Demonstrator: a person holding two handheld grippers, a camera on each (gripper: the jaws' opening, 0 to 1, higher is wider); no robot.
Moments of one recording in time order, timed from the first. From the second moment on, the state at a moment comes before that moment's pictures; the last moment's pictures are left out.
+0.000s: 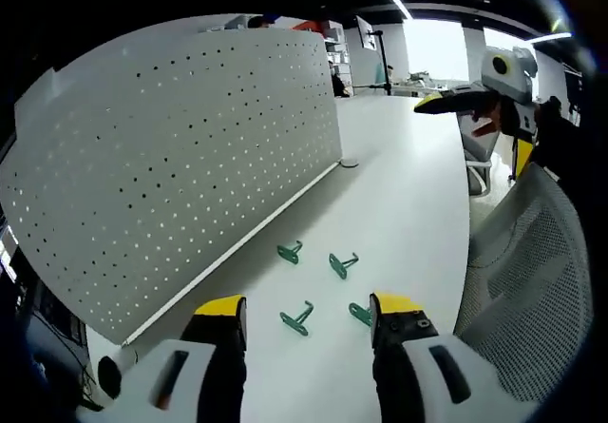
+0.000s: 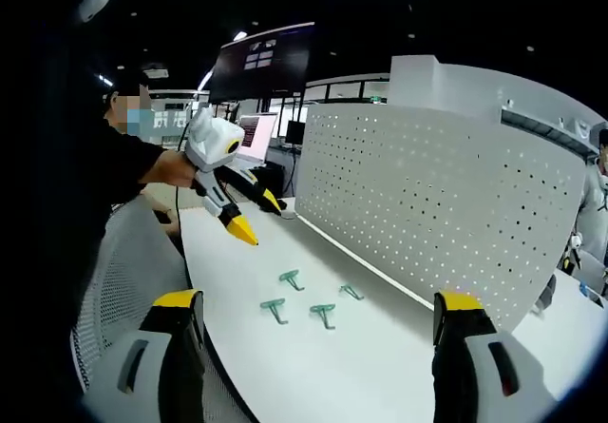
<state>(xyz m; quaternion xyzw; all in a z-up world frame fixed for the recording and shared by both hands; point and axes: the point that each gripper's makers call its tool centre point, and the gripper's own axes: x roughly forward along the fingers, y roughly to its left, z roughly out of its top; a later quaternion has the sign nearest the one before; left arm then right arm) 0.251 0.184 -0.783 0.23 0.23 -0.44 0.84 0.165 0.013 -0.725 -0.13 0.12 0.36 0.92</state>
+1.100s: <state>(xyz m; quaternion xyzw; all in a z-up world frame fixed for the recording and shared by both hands) 0.295 0.184 -0.874 0.25 0.32 -0.39 0.83 0.168 0.019 -0.732 -0.12 0.13 0.37 0.91</state>
